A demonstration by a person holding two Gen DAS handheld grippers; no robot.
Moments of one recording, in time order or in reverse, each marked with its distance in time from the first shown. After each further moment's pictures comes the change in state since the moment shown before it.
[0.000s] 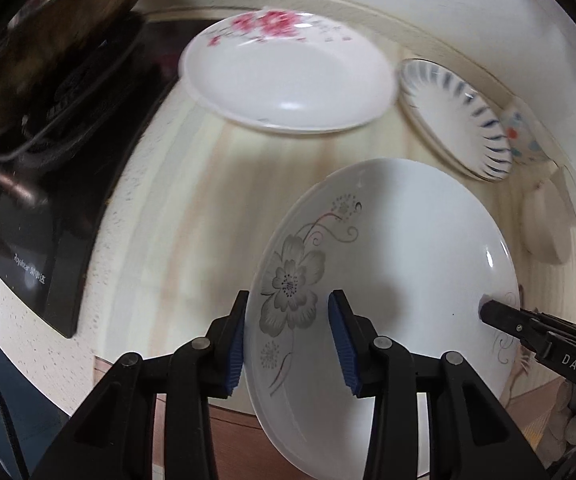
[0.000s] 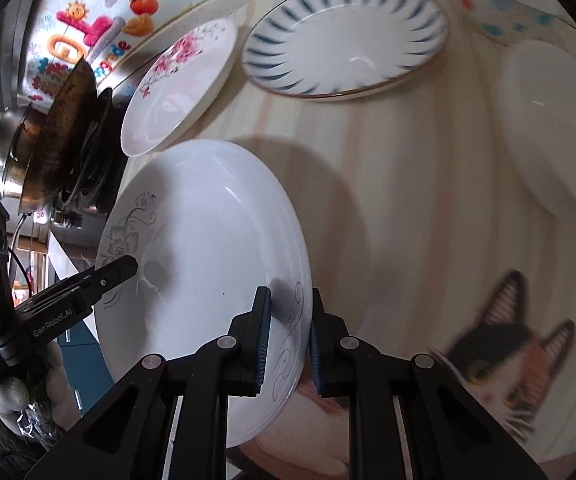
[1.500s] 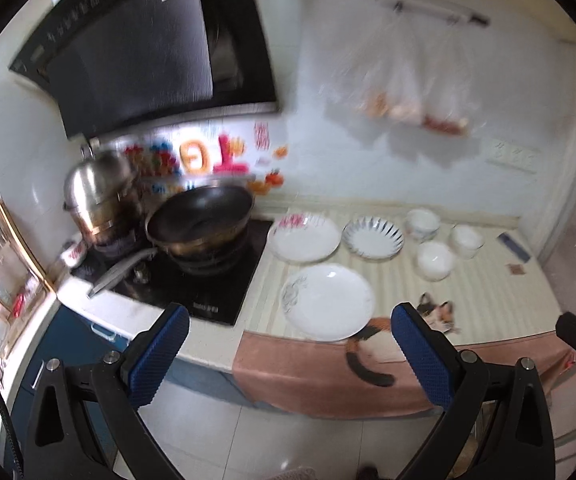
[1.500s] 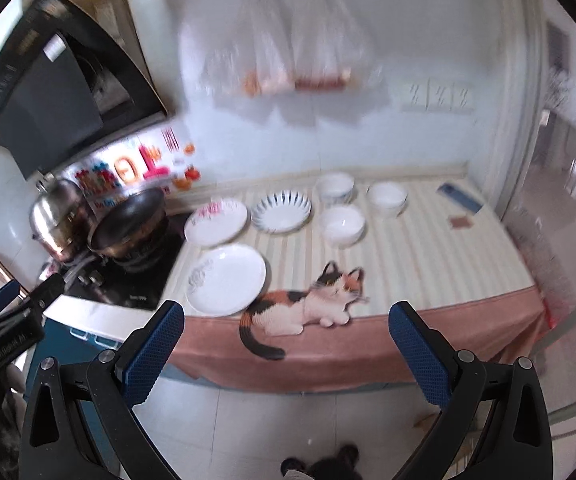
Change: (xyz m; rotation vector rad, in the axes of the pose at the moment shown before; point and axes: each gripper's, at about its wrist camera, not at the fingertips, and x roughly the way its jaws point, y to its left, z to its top) left arm -0.335 0.003 -0.198 0.131 -0.606 0.132; right arm -0.359 0.146 -0.324 0.003 -0.654 -0.319
